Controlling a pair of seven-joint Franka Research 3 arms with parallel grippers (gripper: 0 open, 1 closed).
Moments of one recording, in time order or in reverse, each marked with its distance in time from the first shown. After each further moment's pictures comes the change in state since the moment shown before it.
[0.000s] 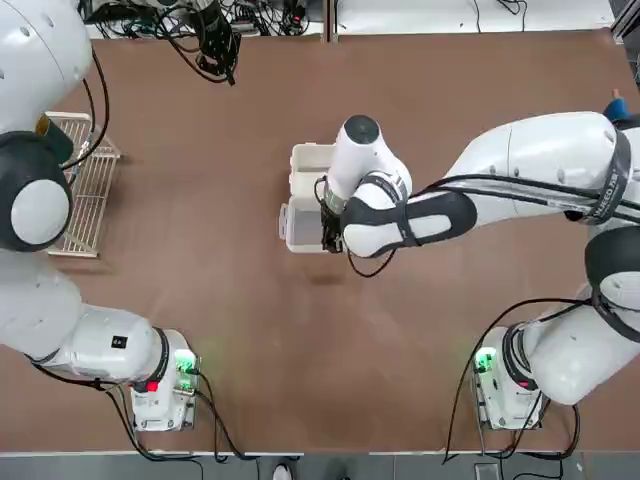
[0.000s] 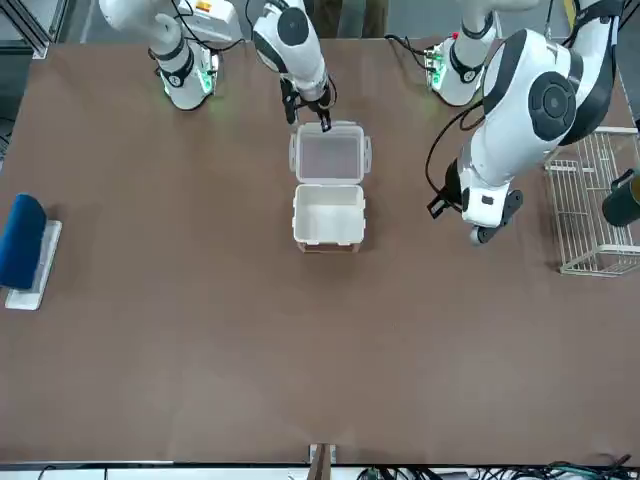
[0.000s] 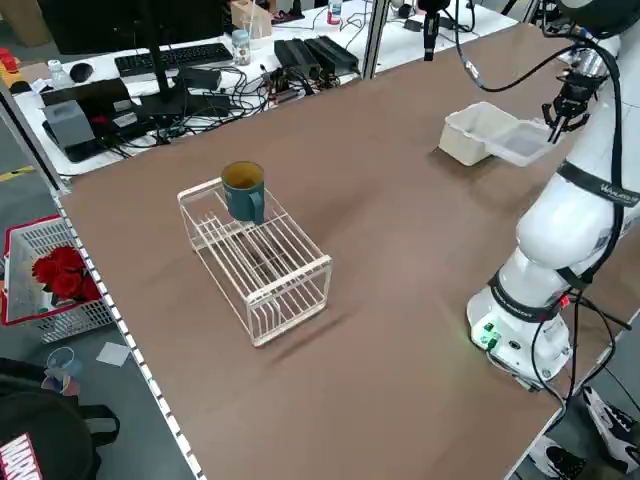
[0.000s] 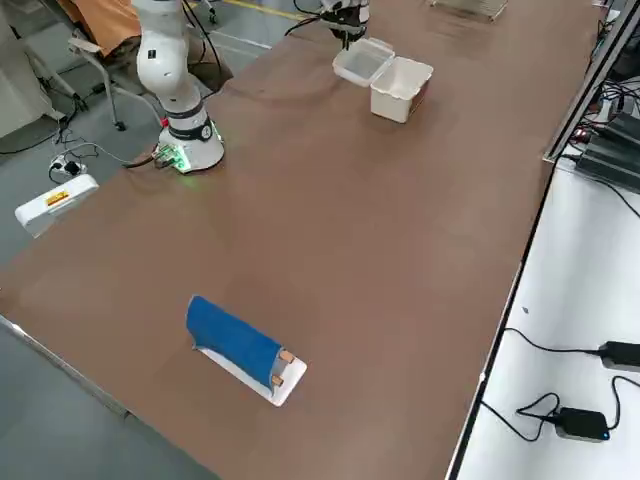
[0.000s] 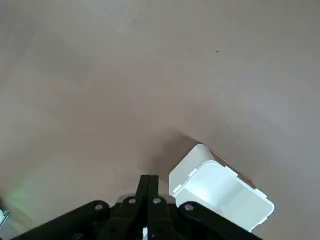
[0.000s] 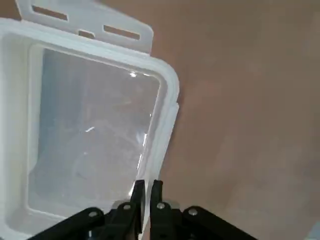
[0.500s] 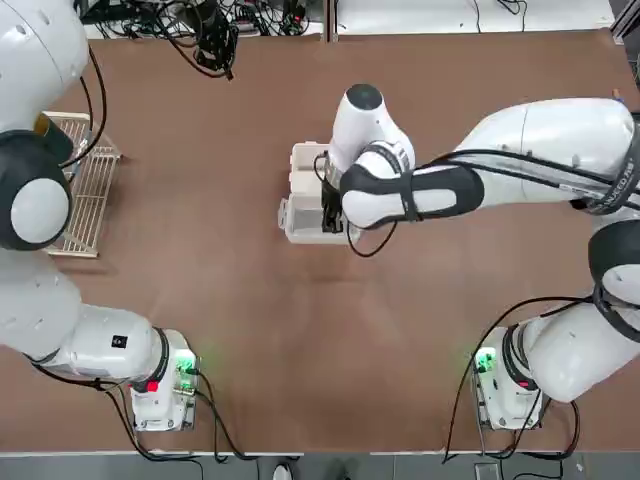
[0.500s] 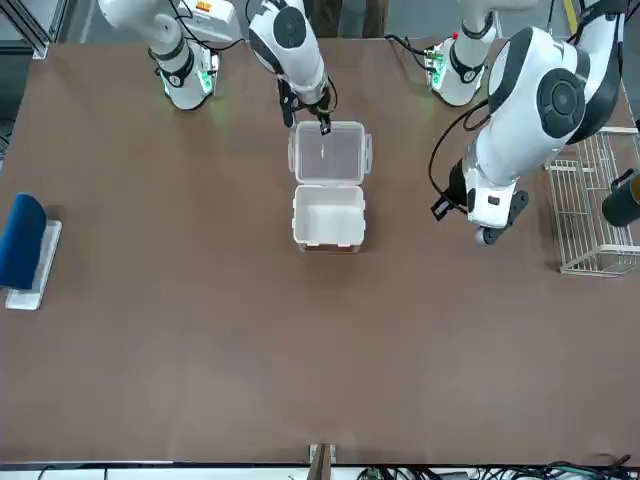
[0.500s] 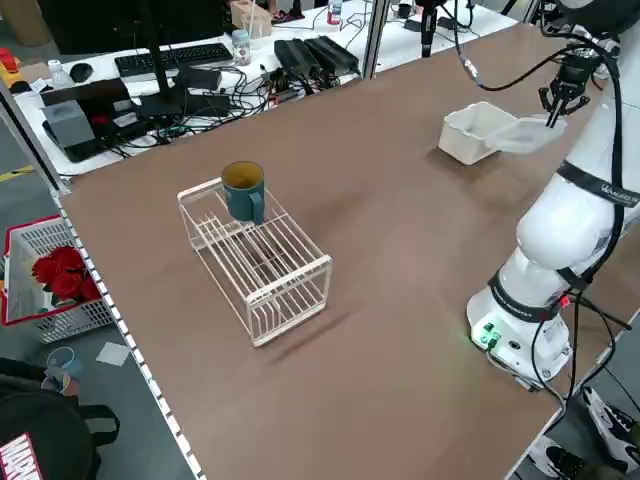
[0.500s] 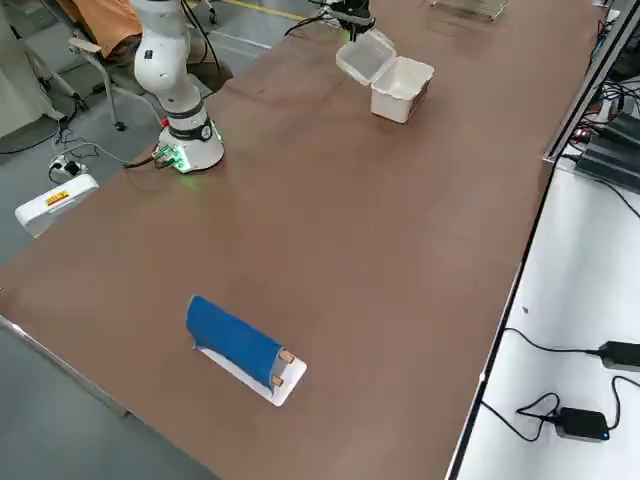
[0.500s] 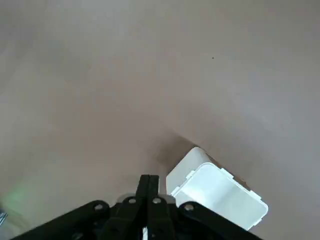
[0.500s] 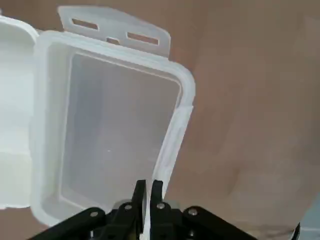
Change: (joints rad) left arm 0.008 0.000 0.003 0.020 0.000 0.001 0.000; right arm -0.070 -0.020 0.015 0.086 0.022 -0.115 -0.033
